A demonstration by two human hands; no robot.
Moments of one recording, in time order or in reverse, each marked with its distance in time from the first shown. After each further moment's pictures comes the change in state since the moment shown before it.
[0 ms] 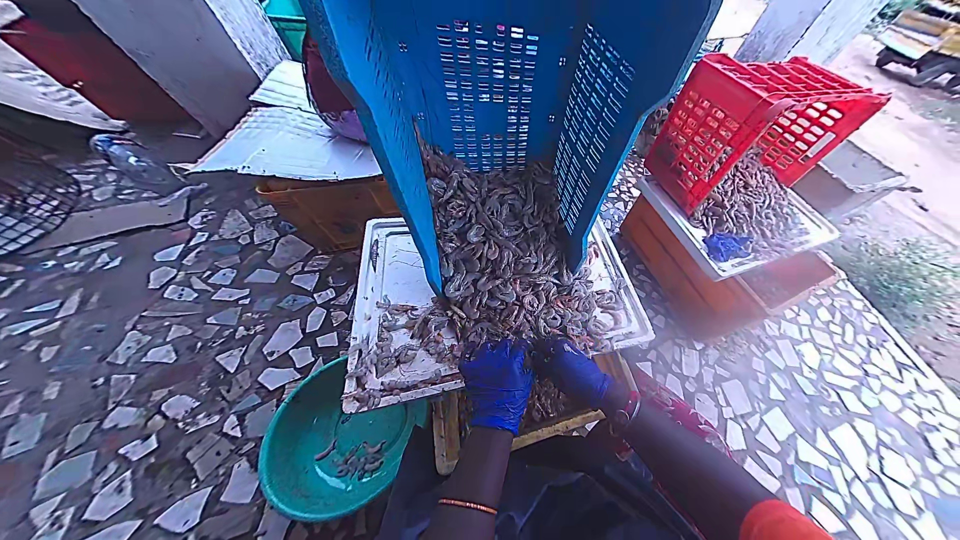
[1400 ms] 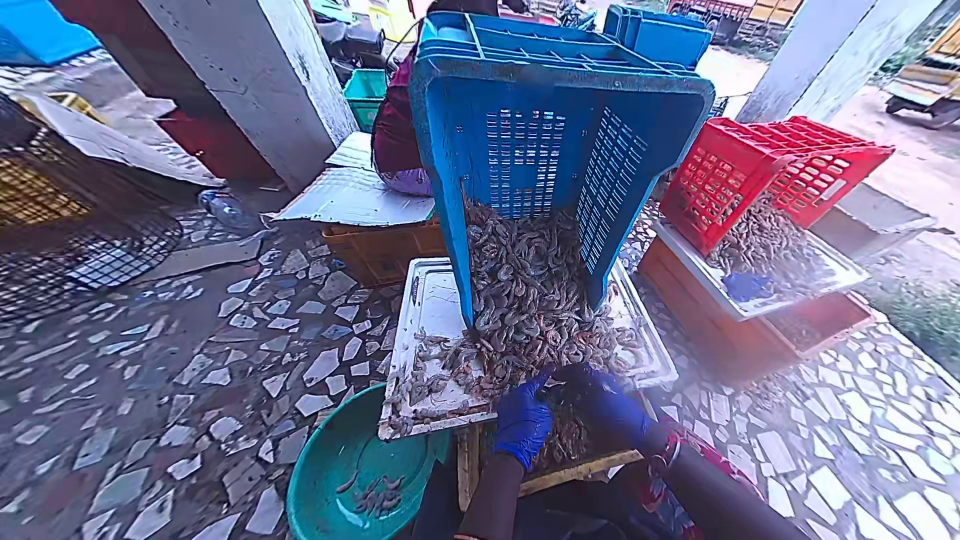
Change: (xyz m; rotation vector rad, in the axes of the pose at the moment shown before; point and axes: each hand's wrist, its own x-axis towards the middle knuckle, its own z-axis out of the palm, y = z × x) left_hand 0.010 -0.008 -0.021 -0.535 -0.486 -0.357; right_hand -0.005 0.018 -0.008 0.121 0.118 -0.229
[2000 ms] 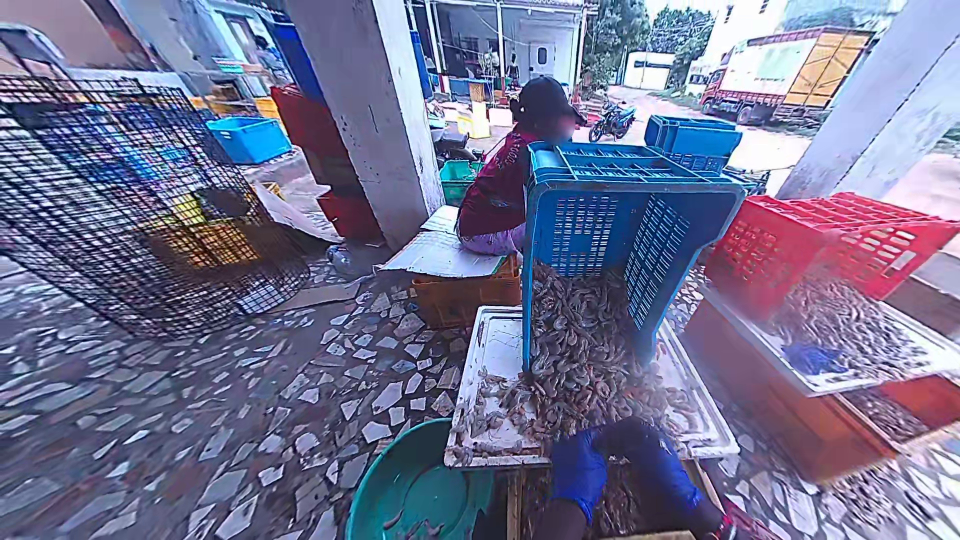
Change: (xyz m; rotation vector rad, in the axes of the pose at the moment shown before) left_hand -0.021 0.004 -0.004 -0.020 0.024 0.023; right_hand -0.010 -0.011 0.027 0.196 0.276 0.048
